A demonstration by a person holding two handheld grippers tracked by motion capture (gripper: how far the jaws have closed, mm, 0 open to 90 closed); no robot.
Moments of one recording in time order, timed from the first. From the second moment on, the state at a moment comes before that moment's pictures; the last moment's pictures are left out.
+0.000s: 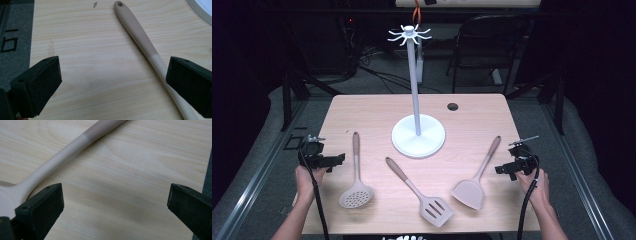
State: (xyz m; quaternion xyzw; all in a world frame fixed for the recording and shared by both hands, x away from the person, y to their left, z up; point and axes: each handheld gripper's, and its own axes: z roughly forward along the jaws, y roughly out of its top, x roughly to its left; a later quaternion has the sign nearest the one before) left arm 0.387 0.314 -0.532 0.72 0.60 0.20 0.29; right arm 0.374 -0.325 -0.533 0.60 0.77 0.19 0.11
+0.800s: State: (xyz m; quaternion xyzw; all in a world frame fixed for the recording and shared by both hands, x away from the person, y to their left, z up) left arm 0.384 0.311 -0.530 0.72 0.59 0.20 0.29; right arm 0.379 -0.305 -0.530 0.58 0.79 0.18 0.12
